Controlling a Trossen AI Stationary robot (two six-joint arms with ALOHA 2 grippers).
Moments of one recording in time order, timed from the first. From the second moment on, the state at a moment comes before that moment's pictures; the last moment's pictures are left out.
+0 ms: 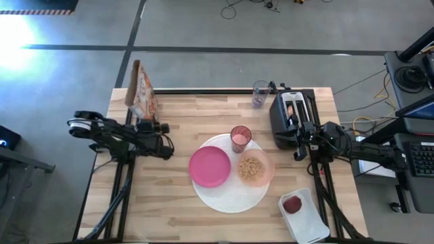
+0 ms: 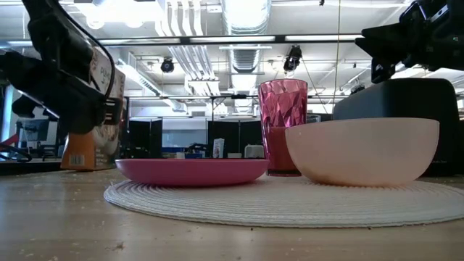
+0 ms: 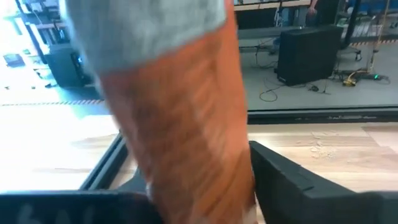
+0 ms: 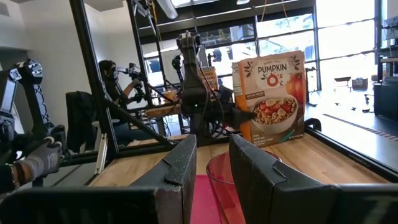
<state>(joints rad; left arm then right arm) -0.02 1.48 0.47 -1.10 -1.33 -2.08 -0.27 0.24 0.04 0.37 -0.29 0.21</state>
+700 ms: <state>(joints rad) -0.06 1.37 0.74 -1.57 -1.16 -2.08 -0.27 0.24 0.04 0.37 -0.29 0.21</state>
